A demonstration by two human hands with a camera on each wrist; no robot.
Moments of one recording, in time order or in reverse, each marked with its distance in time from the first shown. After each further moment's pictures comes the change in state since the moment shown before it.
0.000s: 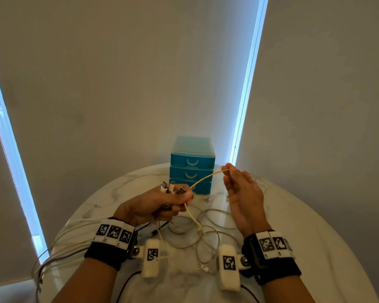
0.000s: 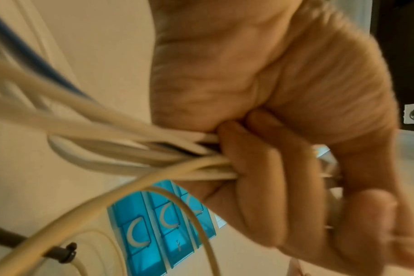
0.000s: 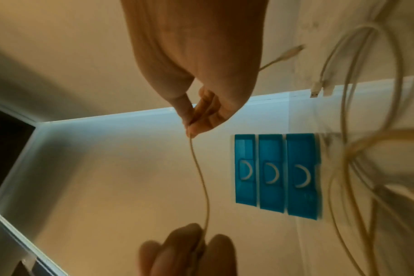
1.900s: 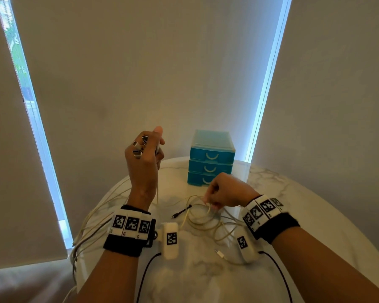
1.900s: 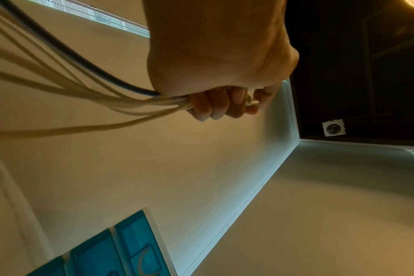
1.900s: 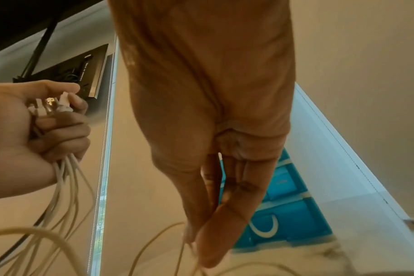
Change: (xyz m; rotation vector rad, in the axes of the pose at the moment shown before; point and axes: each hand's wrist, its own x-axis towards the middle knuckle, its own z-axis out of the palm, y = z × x) left_hand -0.028 0.052 0.002 0.166 1.224 0.721; right_hand 0.008 0.029 0.056 -1.750 -0.760 0.194
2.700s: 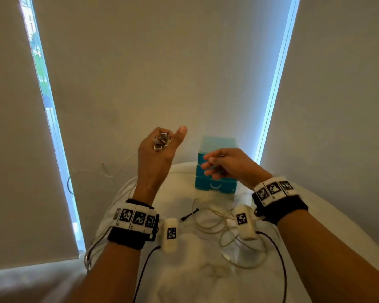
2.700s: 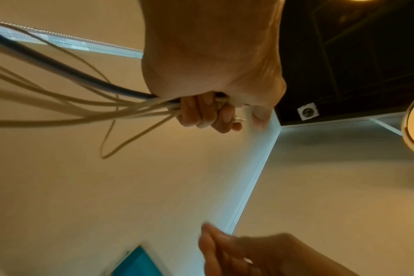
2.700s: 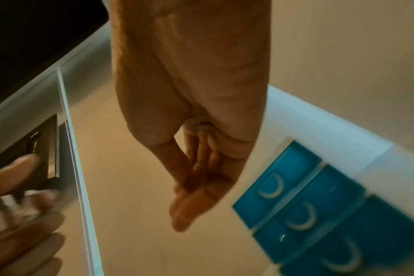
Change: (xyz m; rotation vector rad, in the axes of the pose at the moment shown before) left_hand 0.015 0.021 0.001 0.308 -0.116 0.060; right_hand -0.003 -0.038 -0.048 0.689 0.142 -0.182
